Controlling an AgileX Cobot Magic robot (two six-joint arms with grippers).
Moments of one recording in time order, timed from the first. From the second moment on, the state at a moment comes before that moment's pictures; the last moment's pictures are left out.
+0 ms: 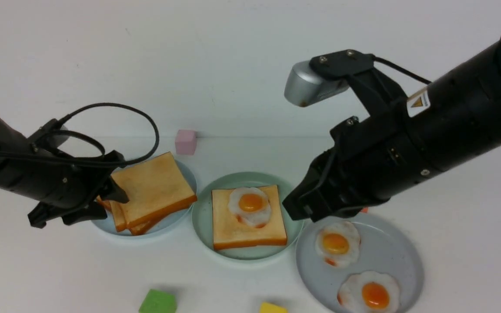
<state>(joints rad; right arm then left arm) 0.60 1.43 -1.30 0.54 0.94 -0.39 0.01 1.75 -1.03 -0.68 0.45 0.01</state>
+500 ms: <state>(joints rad) 0.60 1.43 -1.30 0.55 0.96 -0.37 0.01 1.85 -1.05 -0.94 0.39 0.27</state>
